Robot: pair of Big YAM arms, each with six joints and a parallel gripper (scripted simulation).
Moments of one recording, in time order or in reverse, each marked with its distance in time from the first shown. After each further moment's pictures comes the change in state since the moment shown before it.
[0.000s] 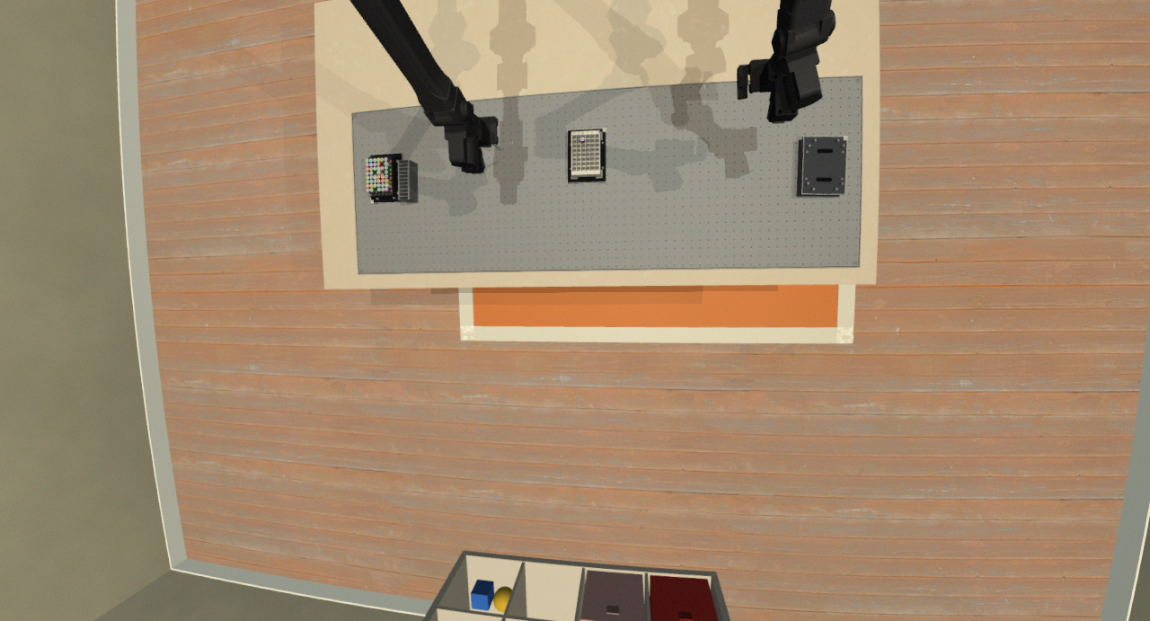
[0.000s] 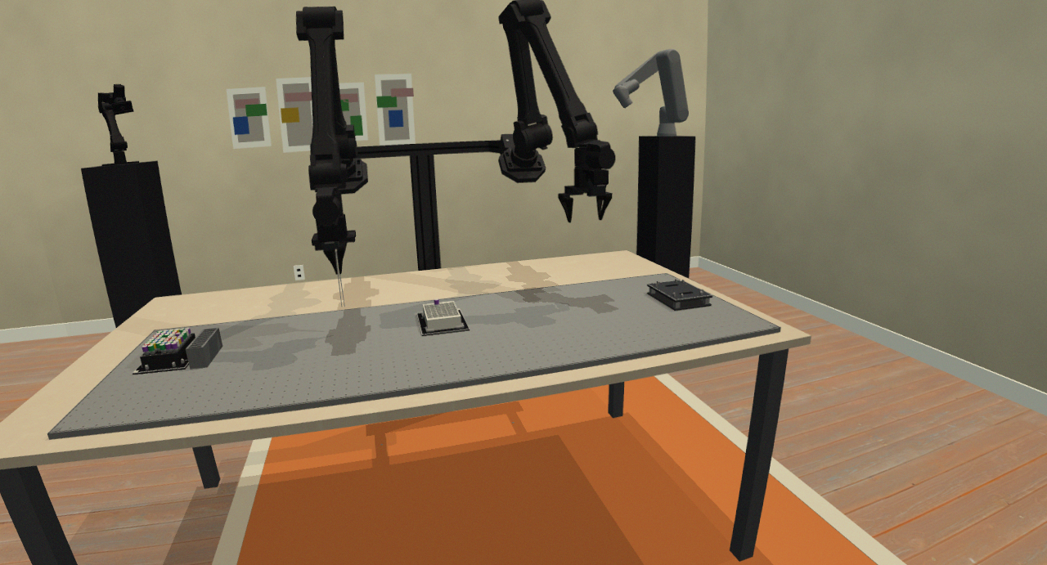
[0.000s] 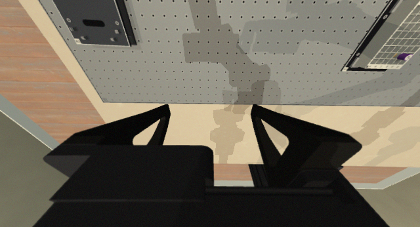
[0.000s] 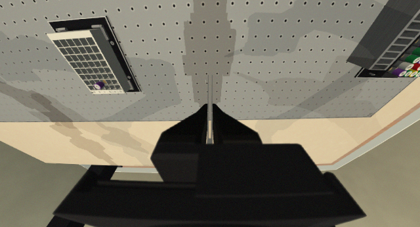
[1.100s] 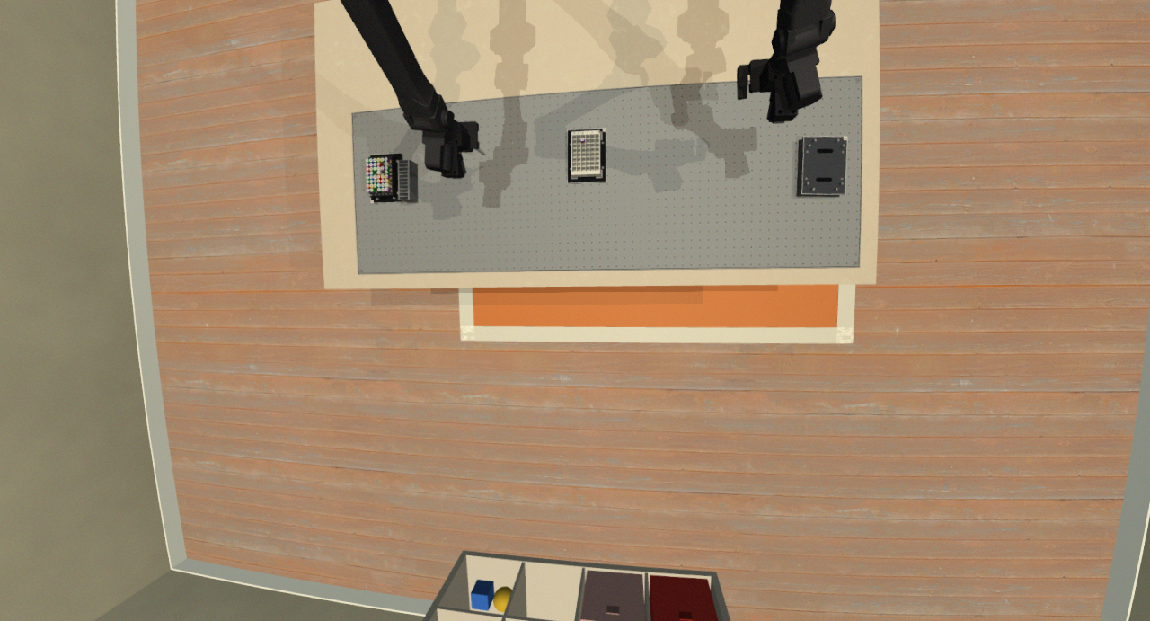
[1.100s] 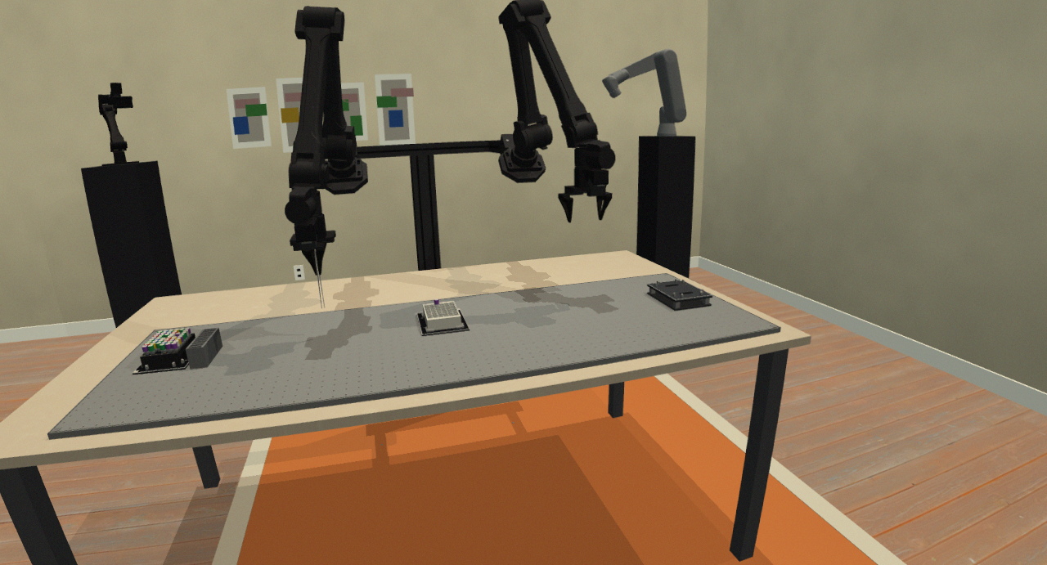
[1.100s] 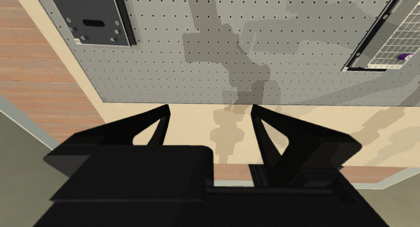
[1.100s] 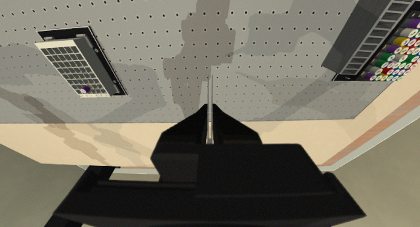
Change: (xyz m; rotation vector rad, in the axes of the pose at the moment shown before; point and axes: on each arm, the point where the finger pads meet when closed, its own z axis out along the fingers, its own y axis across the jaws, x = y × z) left arm 0.000 0.000 0.000 0.000 0.000 0.000; right arm -0.012 -0.048 -0.007 0.001 -0.008 -0.001
